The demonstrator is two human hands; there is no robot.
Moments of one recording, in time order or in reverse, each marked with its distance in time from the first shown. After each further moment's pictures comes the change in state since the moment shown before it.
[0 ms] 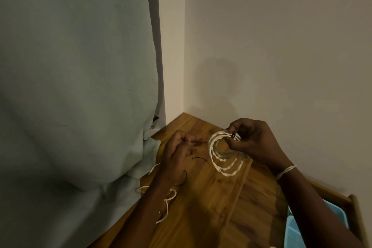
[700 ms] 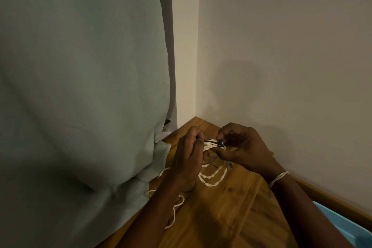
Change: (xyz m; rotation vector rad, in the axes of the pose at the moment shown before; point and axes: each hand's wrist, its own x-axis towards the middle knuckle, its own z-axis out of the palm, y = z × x) left_hand 0.019 0.002 0.013 0.405 0.103 0.231; right_hand 0.024 0.013 0.036 0.163 -0.122 -0.116
